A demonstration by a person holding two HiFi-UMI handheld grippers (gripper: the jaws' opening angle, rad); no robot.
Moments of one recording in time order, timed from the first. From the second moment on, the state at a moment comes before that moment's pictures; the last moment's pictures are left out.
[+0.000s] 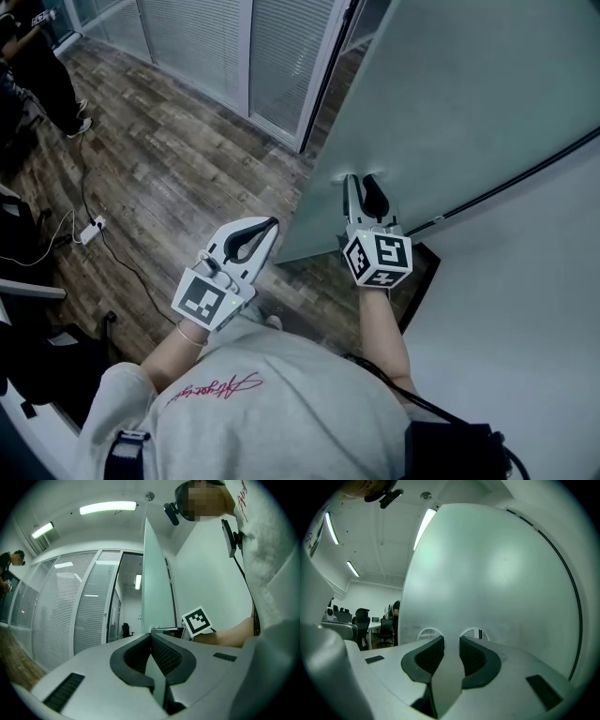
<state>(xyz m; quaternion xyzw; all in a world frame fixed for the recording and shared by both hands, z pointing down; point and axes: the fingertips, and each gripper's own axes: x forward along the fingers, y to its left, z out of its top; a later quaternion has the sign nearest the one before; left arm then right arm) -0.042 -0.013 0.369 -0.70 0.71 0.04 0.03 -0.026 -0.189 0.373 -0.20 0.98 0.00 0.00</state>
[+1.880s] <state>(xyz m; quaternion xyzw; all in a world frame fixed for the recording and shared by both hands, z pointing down) 0.152 -0.024 0.361 -0.81 0.59 0.01 0.03 0.203 -0.105 0.375 -0.06 1.00 -0.01 0.00</state>
